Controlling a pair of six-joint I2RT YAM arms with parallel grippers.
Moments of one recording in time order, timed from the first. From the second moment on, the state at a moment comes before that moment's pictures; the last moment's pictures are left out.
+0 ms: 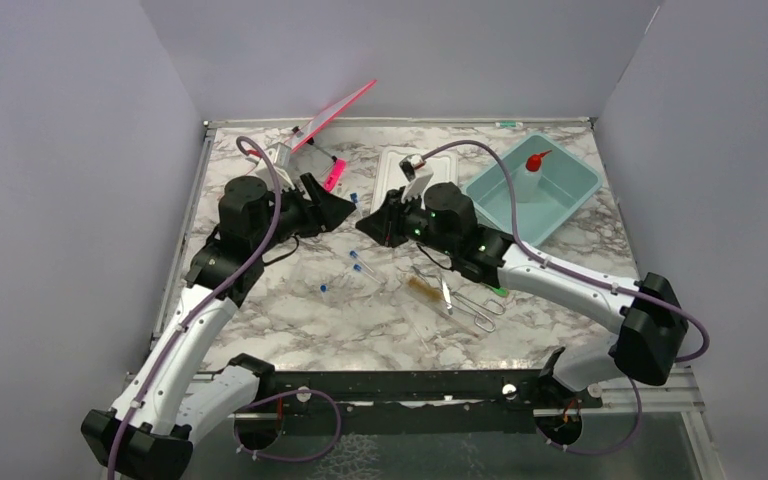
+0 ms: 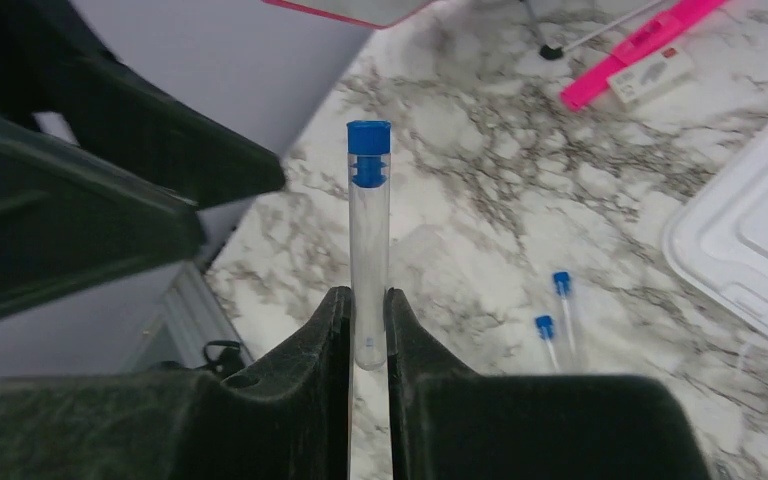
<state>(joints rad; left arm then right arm) -0.36 0.91 1.01 -0.36 0.29 -0.65 0.91 1.45 1.10 0.10 0.00 0.52</state>
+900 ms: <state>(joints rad) -0.36 0.91 0.84 -0.05 0.44 -0.78 0.91 1.42 1.08 0.27 -0.16 0.68</state>
